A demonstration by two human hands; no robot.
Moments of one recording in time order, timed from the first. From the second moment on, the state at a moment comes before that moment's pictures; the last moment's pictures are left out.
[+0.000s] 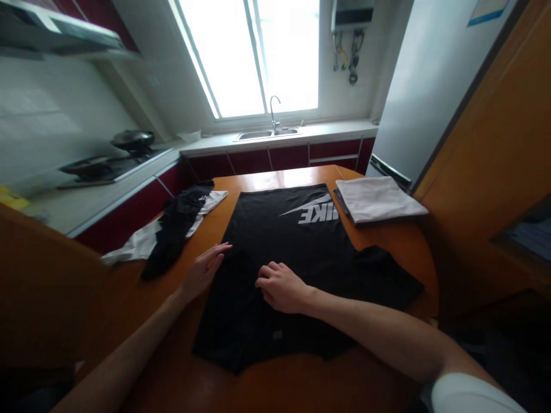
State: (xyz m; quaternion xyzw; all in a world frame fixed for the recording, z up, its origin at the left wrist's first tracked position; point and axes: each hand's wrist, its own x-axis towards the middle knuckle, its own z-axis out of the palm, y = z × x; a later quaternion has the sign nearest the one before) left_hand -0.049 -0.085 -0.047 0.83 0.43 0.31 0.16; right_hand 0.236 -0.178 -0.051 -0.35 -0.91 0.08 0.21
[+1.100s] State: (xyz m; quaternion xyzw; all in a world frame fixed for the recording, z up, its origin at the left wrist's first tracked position) left_hand -0.060 -0.062 -0.071 0.76 0.45 0.42 0.20; right_hand 0.341 -0.307 -0.074 -0.64 -0.61 0.04 0.47
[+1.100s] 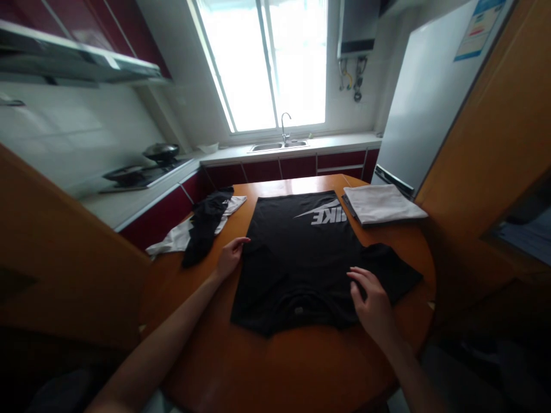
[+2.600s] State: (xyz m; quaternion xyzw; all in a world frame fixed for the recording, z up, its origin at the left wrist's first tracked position) left_hand -0.060 -0.077 -0.039 0.85 0.35 0.33 0.22; right_hand 0.359 -0.334 -0.101 -0.76 -0.49 -0.06 0.43
